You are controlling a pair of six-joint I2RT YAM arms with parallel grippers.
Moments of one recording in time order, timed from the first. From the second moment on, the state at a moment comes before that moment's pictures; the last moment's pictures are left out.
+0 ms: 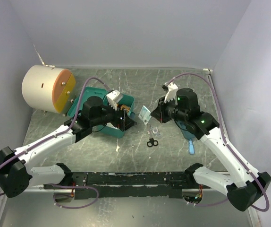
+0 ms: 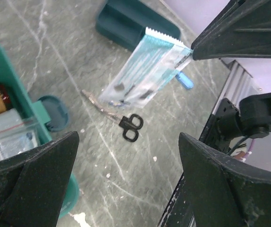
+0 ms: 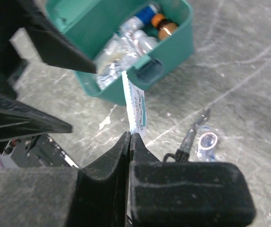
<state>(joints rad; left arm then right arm) -0.74 1.18 0.83 0.04 0.34 -0.33 0.53 1.02 1.05 -0.56 -0.24 0.25</state>
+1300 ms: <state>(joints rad) -0.74 1.14 0.95 -0.20 0.31 -0.27 0.53 1.06 1.18 -0.69 -0.38 0.14</state>
